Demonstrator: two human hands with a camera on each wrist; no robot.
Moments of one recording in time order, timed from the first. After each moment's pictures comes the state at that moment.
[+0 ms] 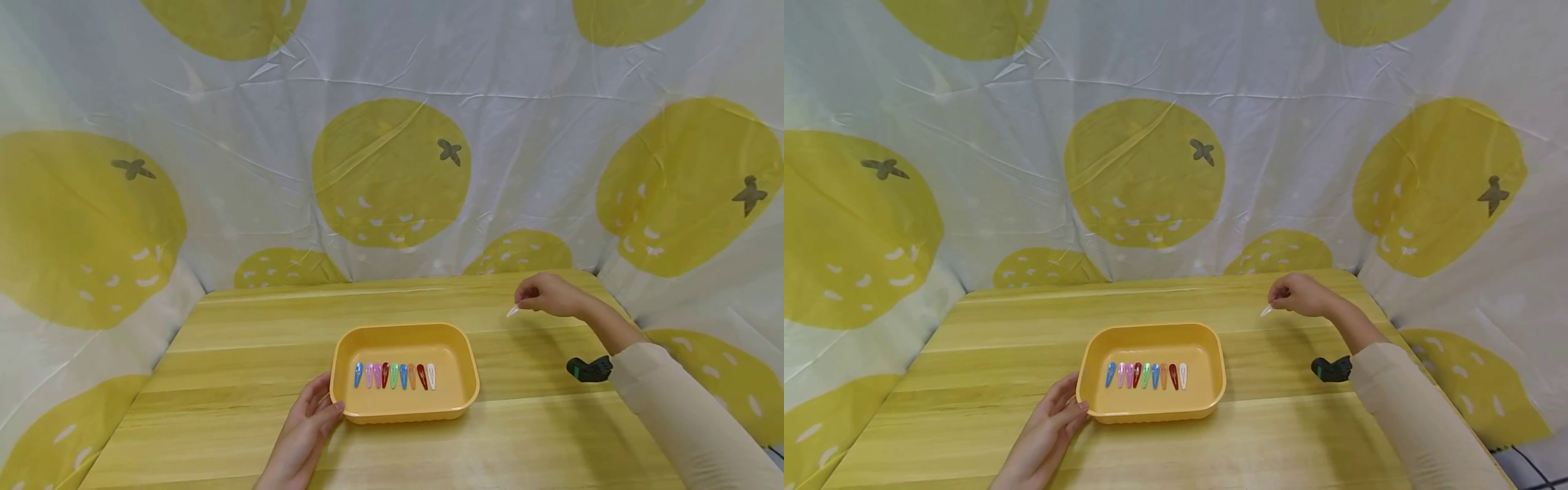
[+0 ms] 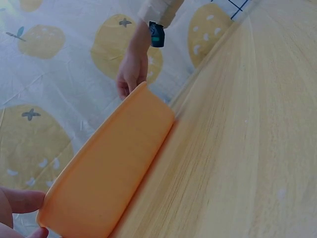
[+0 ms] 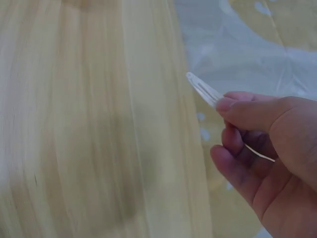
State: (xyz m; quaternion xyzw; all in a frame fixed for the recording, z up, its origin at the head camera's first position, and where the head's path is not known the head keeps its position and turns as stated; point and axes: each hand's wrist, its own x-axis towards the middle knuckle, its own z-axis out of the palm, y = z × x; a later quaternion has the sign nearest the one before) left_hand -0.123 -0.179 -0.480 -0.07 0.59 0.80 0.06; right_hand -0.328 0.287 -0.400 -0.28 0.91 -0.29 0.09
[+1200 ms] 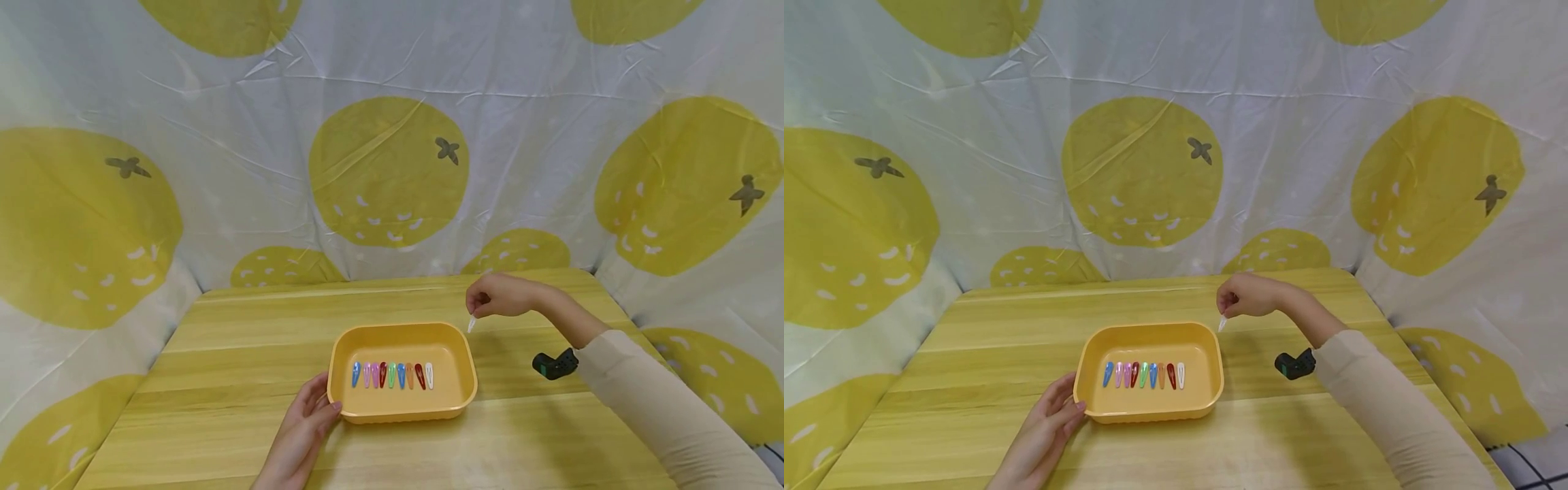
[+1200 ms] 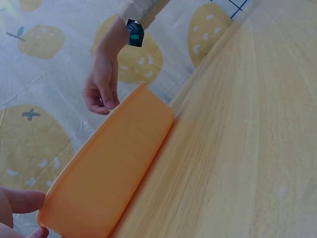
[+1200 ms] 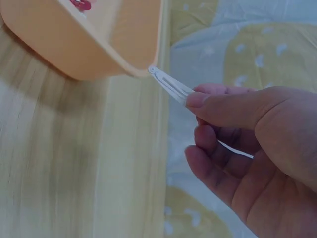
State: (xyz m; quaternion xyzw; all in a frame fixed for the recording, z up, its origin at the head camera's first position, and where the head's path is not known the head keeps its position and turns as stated) left_hand -0.122 -0.179 -0.478 -0.07 0.59 0.80 0.06; right_hand -0.323 0.201 -0.364 -0.43 0.86 -0.20 0.17
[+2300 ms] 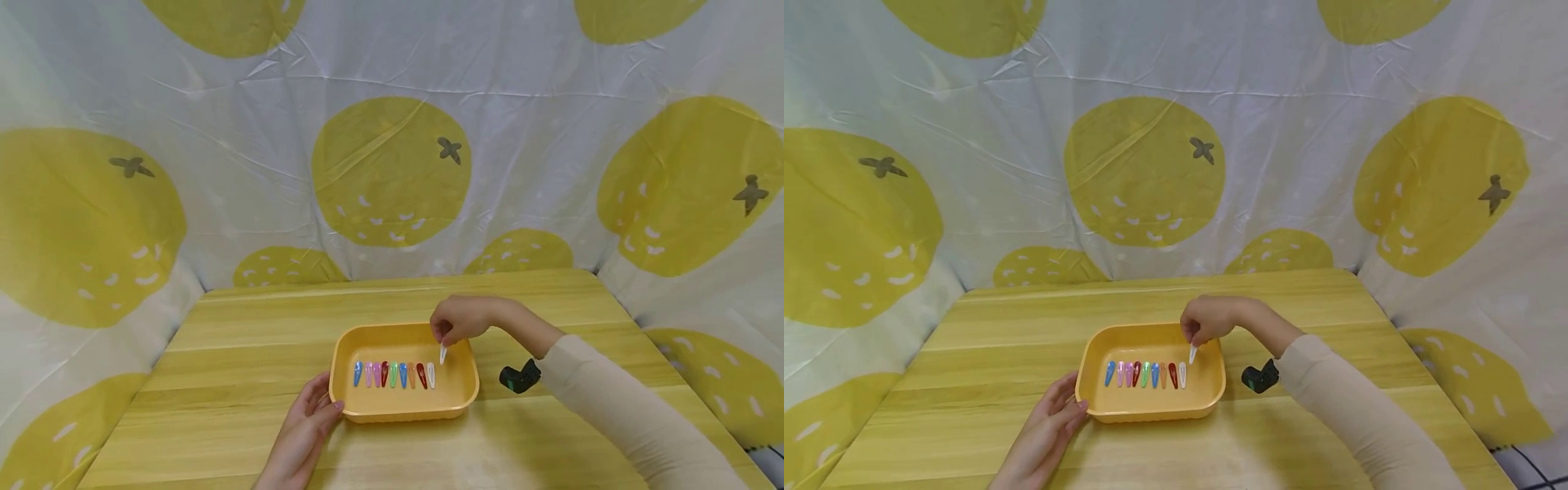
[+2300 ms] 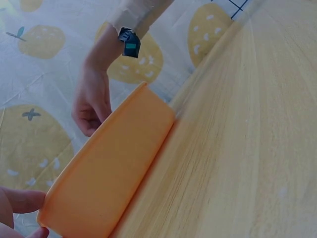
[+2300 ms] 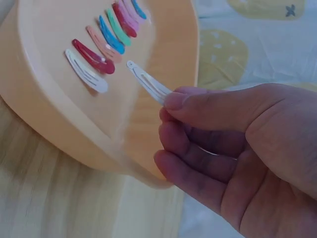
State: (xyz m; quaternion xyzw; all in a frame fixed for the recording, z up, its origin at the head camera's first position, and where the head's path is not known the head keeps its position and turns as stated) left_hand -0.123 -0.178 -0.480 -0.07 0.60 0.80 0.06; right_hand -0.309 0.128 -0.381 -0.47 0.84 -0.13 0.24
